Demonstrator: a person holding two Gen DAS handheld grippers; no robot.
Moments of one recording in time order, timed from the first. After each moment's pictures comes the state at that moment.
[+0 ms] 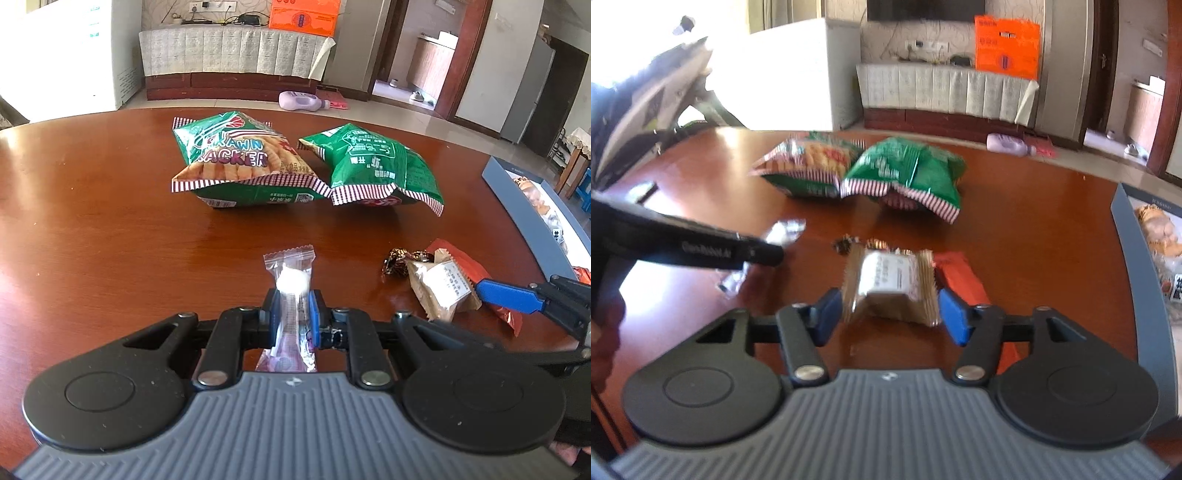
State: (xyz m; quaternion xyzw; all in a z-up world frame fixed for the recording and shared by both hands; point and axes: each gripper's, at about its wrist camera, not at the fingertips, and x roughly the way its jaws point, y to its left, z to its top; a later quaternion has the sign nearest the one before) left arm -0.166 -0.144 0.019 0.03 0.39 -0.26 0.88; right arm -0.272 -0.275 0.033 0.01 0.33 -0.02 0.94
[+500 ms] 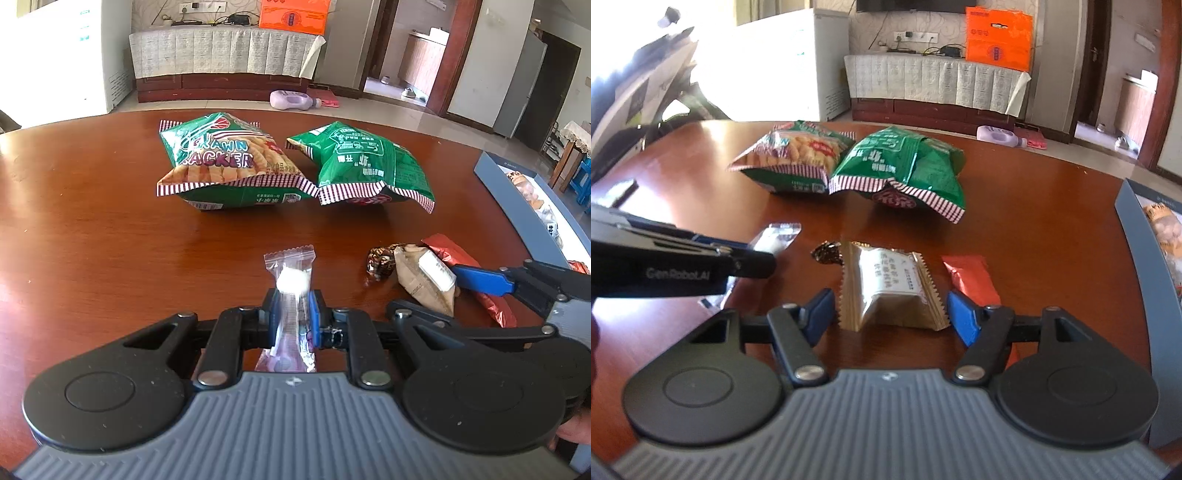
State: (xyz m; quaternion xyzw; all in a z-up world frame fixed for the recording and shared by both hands) left arm -0.166 -0.151 0.016 0.04 0.39 -0.28 0.88; right arm -0.248 -0.276 0.025 0.02 0.34 -0.04 0.94
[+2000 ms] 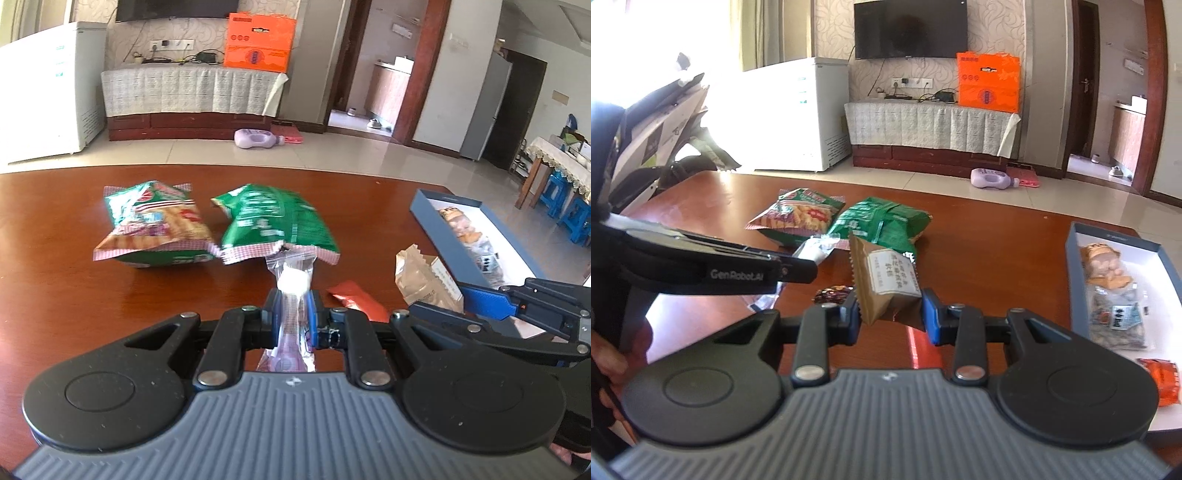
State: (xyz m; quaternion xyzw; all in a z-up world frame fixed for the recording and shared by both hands) left arm -0.207 -0.193 0.064 0.03 0.33 -0.33 0.88; right arm -0.313 -0.311 0.084 0.03 0.27 -0.05 0.96
